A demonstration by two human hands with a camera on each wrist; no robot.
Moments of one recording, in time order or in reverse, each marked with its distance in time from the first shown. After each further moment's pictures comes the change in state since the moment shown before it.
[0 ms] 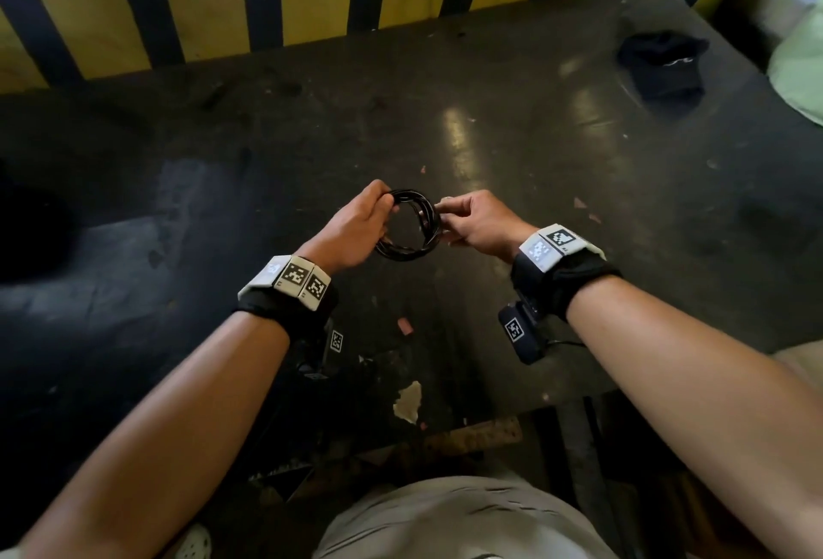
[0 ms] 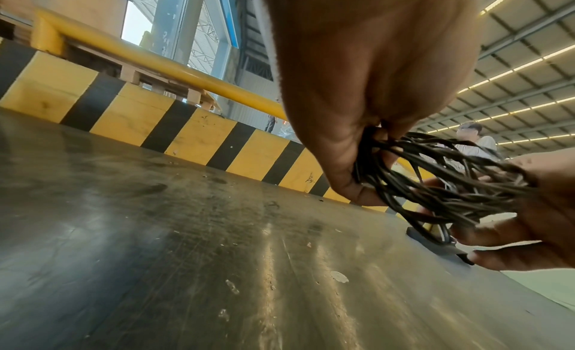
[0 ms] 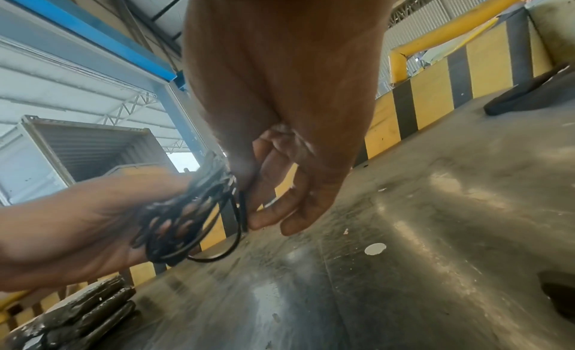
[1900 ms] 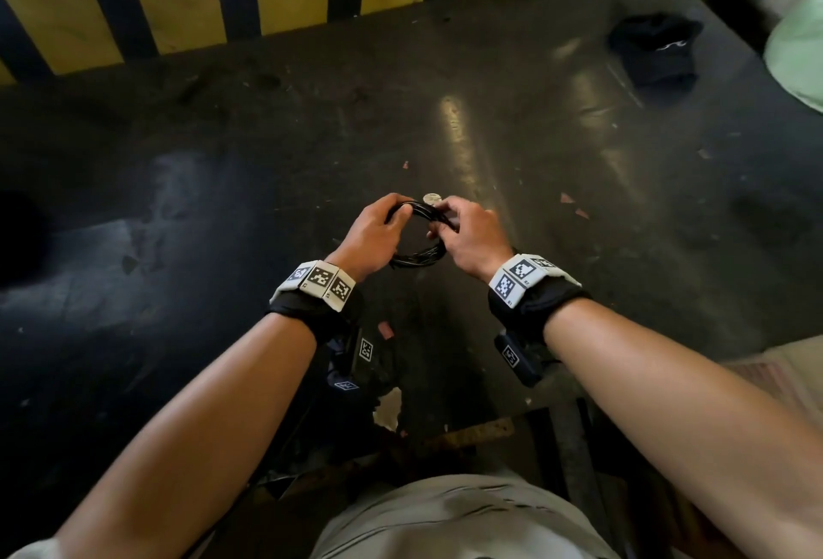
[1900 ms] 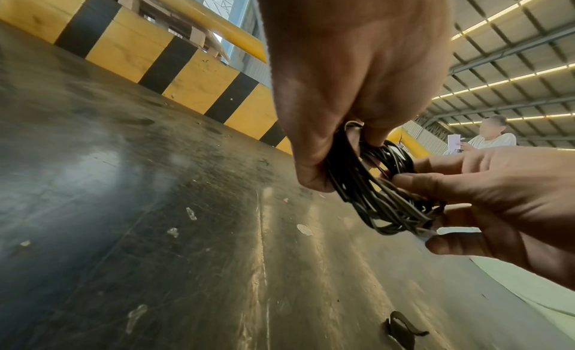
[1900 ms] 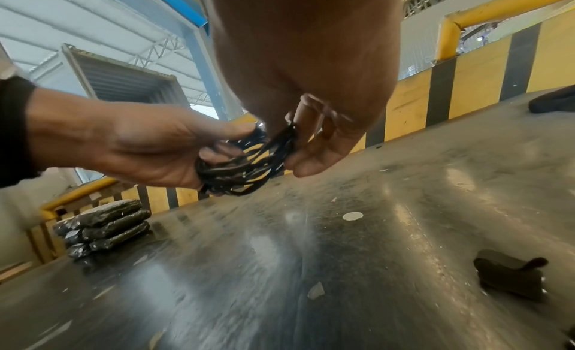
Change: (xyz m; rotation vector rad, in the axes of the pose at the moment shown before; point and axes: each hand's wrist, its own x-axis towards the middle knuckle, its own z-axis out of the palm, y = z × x) left_hand 0.035 0.005 0.064 -0.159 0.065 -0.099; right_hand 0.018 0.055 -0.015 -0.391 0.348 -0.172
